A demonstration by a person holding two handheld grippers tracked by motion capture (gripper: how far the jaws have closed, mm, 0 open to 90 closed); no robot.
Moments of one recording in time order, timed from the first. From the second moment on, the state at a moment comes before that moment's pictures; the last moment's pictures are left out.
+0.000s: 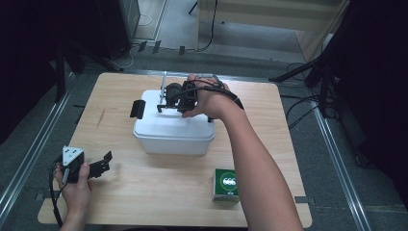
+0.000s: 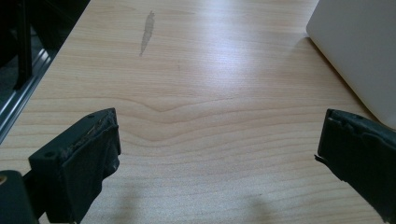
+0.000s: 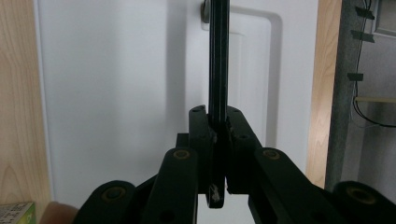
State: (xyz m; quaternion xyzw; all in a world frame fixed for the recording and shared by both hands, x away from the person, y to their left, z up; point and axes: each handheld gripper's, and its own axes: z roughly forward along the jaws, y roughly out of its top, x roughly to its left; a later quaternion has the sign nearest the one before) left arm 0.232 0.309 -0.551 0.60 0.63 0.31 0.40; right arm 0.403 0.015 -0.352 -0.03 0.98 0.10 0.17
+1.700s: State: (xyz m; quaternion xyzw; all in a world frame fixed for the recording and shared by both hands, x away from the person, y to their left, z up) left arm 0.231 0.310 -0.551 0.60 0.63 0.31 0.40; right arm 0.397 -0.049 -0.301 -0.02 0.97 0.13 0.21
